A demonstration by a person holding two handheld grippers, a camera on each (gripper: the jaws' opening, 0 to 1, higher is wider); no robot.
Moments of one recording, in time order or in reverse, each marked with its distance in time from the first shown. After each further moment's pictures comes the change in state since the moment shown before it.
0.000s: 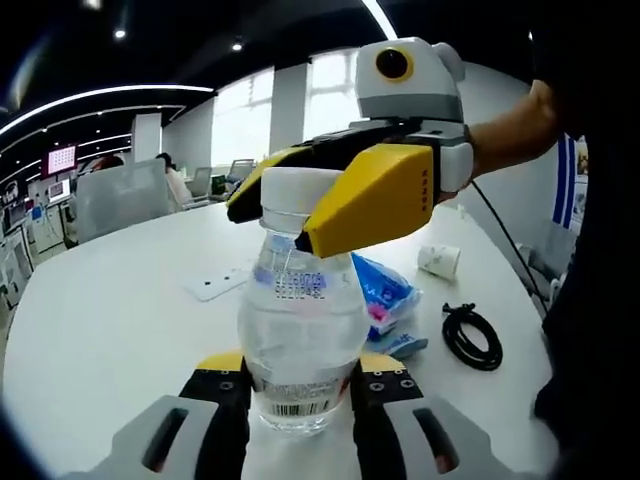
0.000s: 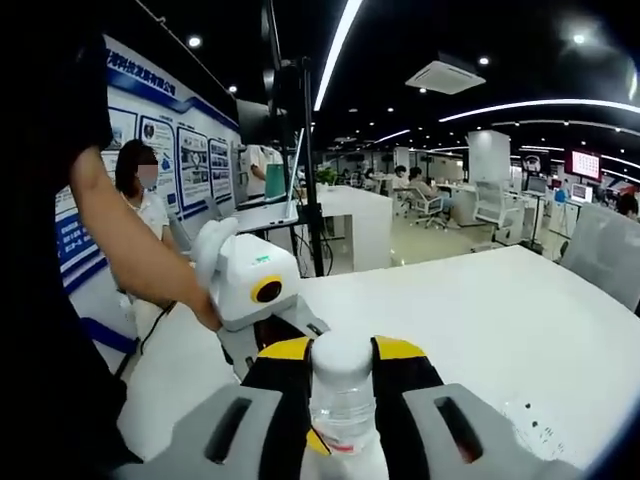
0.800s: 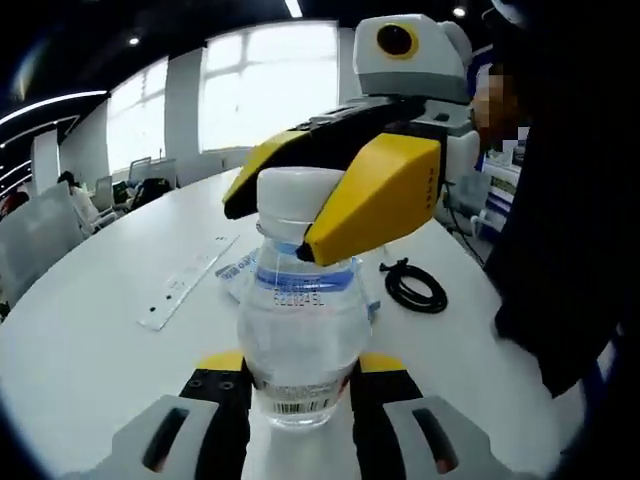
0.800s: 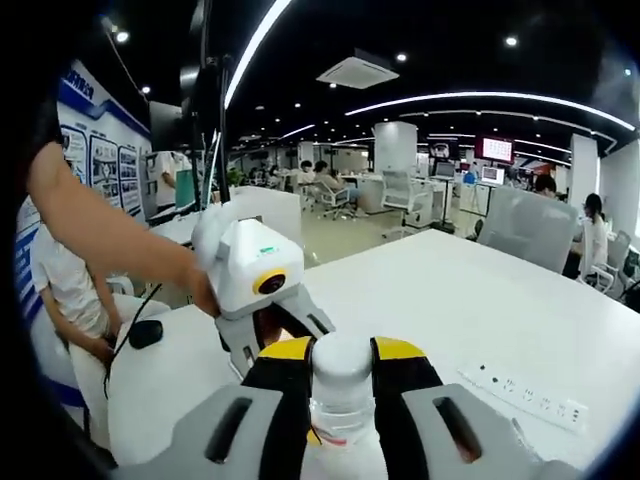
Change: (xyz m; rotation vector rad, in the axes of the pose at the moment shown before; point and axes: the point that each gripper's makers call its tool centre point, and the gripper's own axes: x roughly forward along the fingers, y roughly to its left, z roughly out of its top) left arm -0.004 -0.001 0.002 0.264 0.117 -0.418; right arm -0.006 -0.013 0.008 0.112 0.034 -0.450
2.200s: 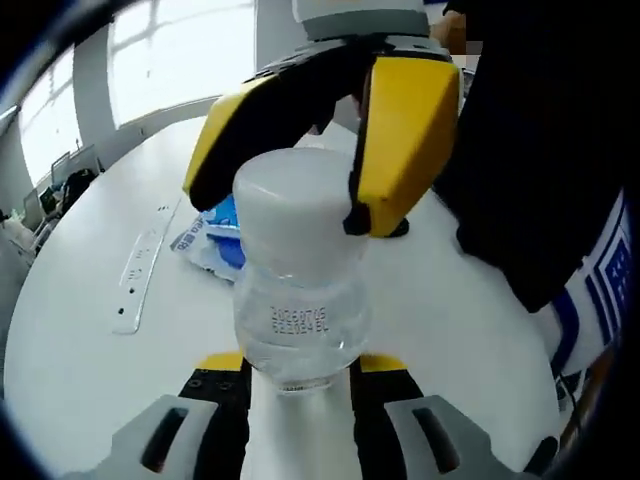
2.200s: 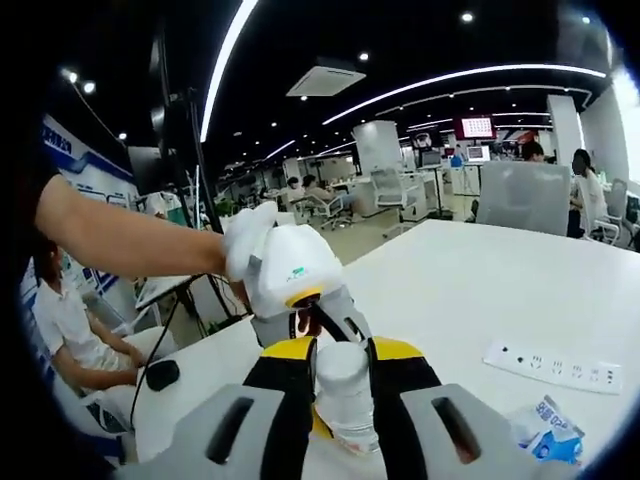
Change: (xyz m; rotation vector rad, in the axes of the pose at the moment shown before) left arm -0.002 0.003 -0.018 0.200 0.276 -0.238; right arm 0.006 -0.006 0.006 0.215 -0.048 0.055
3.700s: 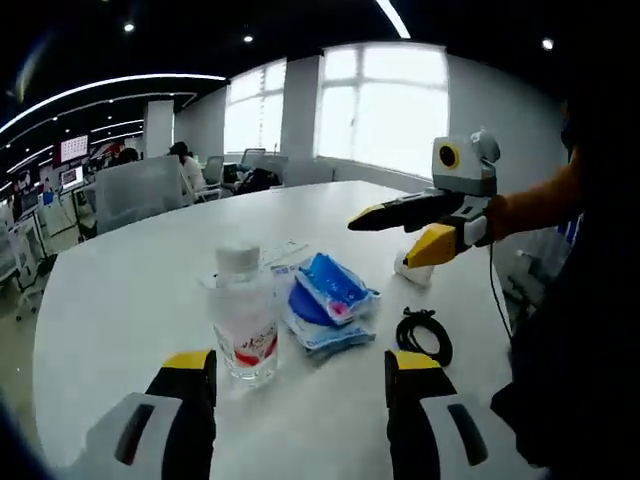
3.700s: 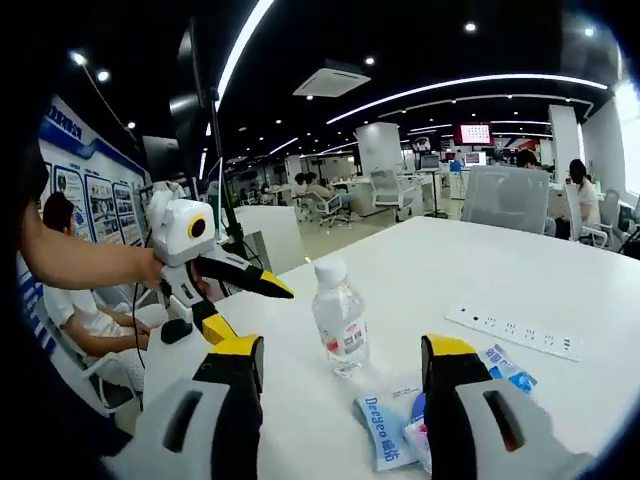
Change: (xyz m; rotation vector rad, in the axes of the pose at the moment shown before) left arm -0.049 -0.082 0.046 -0.655 -0.370 0.671; right arm -0.135 -0.017 -0.048 -0.081 -0.002 -0.039
